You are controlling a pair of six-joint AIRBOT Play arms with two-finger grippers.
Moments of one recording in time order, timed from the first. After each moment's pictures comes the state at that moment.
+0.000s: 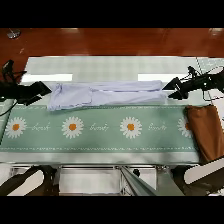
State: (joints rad) left arm 0.23 -1.12 0.92 1.13 -0.98 -1.53; right arm -0.32 -1.83 1.40 -0.86 1.29 1.41
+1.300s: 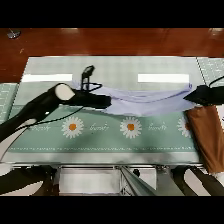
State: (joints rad) left arm -0.55 -1.36 1.01 0.82 -0.74 -1.46; right arm -0.35 -0.91 1.02 -0.99 1.43 1.30
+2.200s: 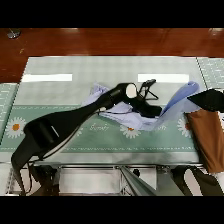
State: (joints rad) left arm -0.82 -1.96 1.78 0.83 -1.01 -1.62; right arm -0.36 -0.68 0.97 -0.87 1.43 1.36
